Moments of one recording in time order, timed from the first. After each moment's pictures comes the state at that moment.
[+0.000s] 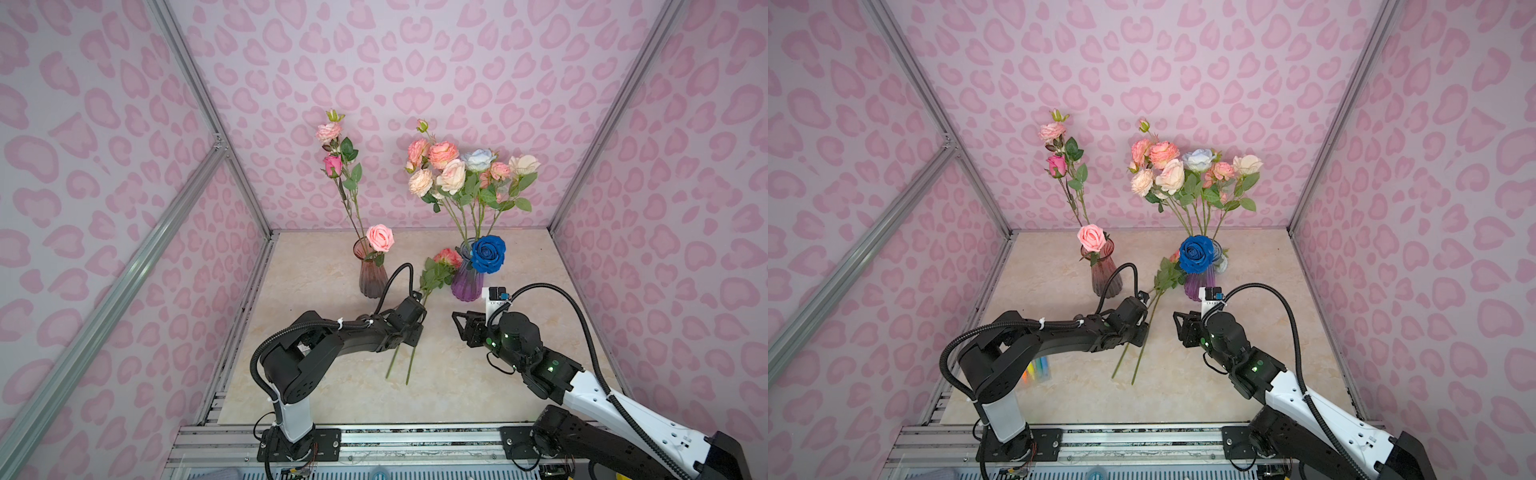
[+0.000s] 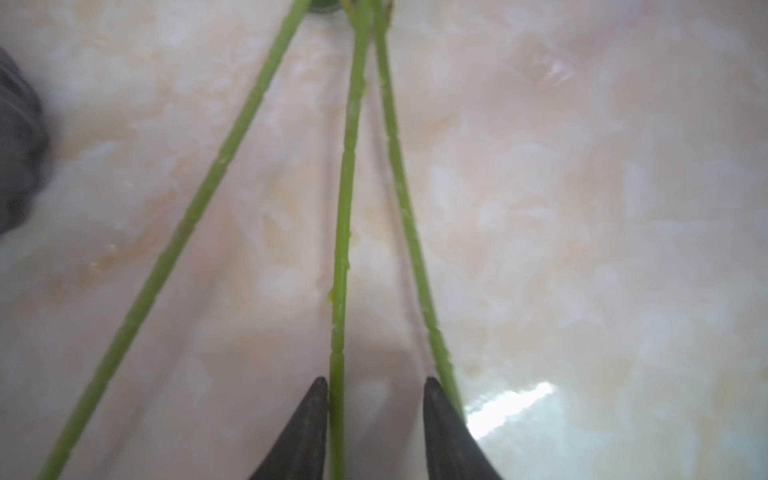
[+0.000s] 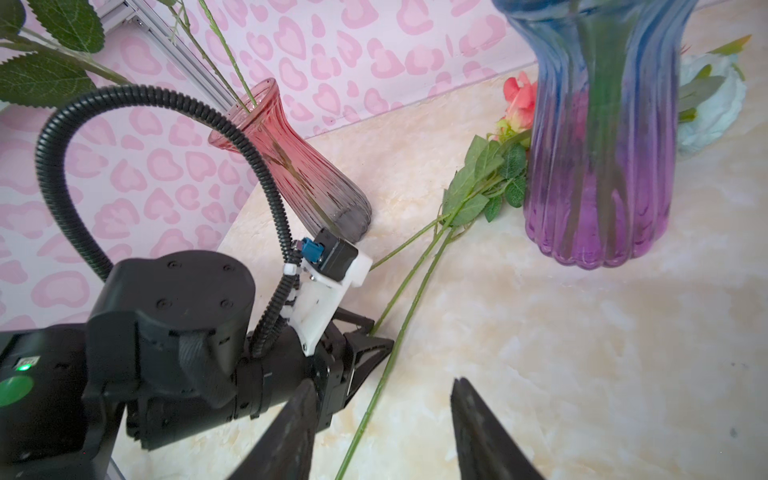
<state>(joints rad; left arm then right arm) -0.87 1.81 0.95 -0.09 -0.15 -0.34 0.73 0.85 0.53 -0.08 0.14 0.62</state>
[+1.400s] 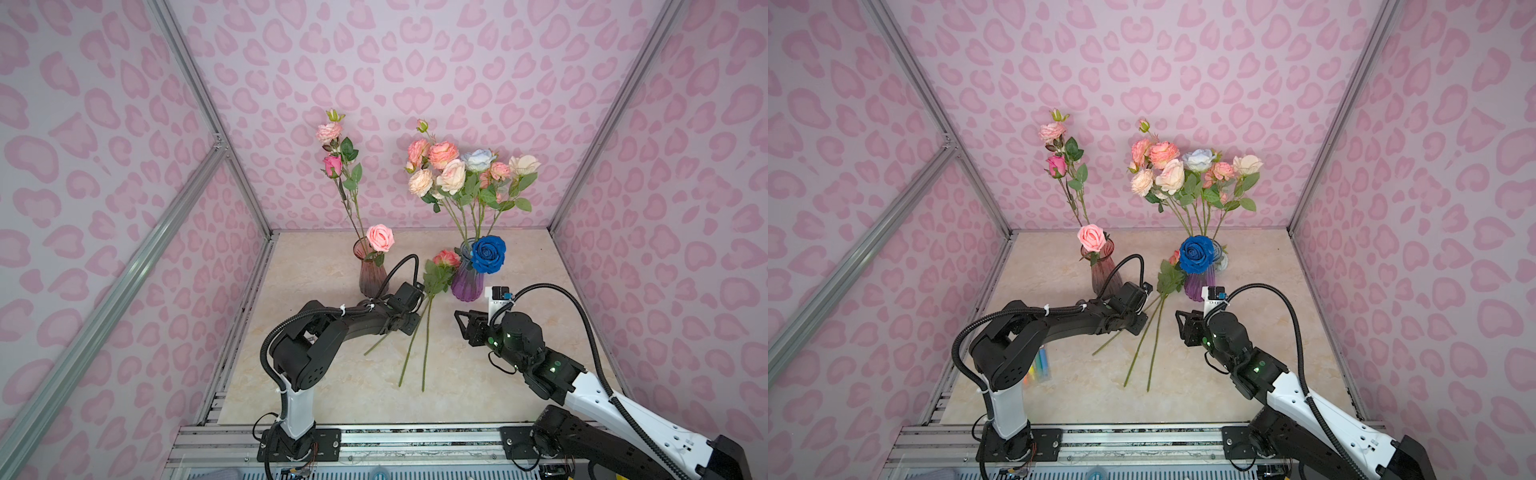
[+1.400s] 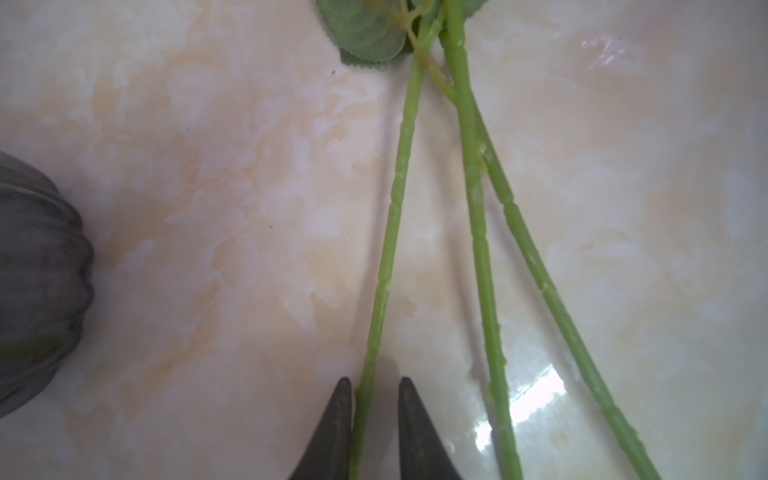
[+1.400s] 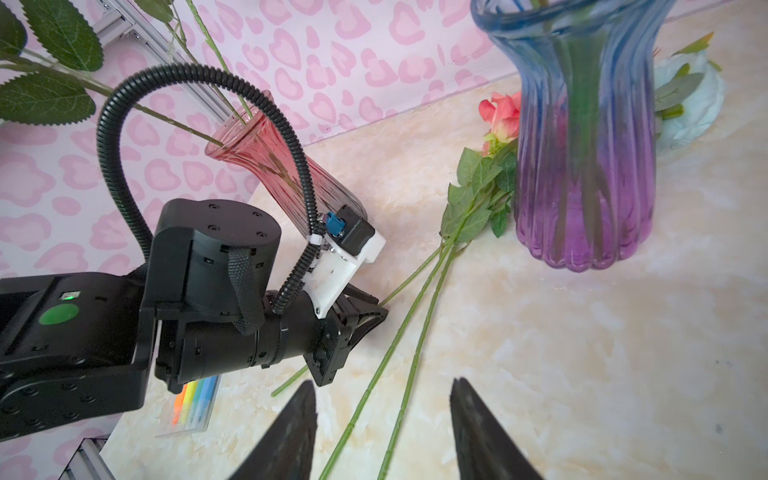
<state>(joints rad) -0.75 1.91 1.11 -0.20 -0.13 -0.08 0.71 0.83 0.53 -0.09 0.15 0.62</state>
